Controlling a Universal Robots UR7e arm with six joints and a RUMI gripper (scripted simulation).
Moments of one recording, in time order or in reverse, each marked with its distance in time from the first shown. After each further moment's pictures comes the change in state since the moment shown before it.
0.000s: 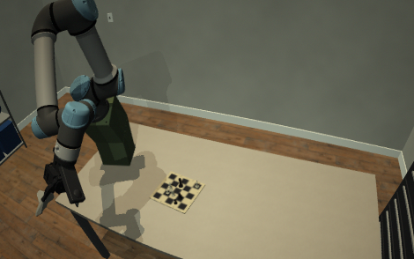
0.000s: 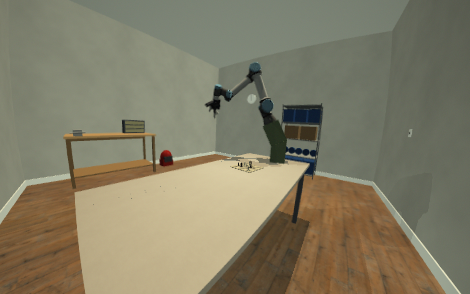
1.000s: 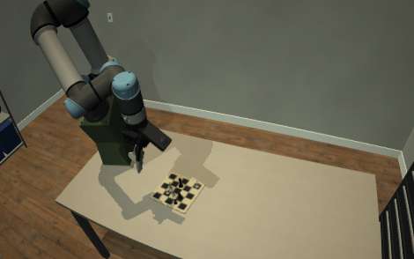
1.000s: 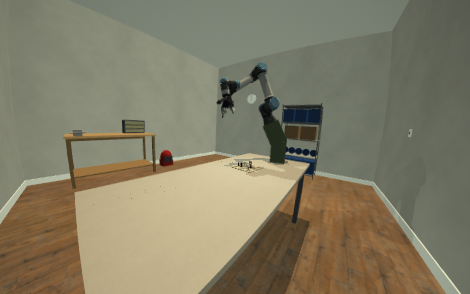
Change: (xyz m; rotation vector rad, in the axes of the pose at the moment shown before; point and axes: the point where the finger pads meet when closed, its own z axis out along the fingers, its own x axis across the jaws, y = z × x) arm -0.353 -0.021 -0.193 0.092 -0.732 -0.231
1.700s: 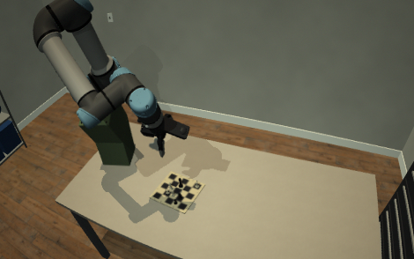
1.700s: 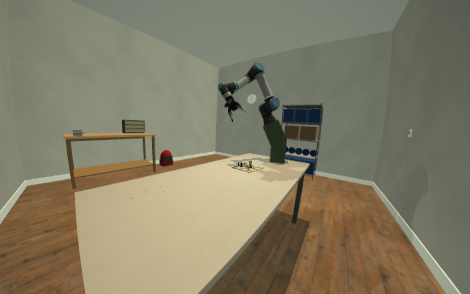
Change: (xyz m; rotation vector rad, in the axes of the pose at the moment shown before) arm -0.122 0.011 0.034 -0.125 -0.357 -0.241
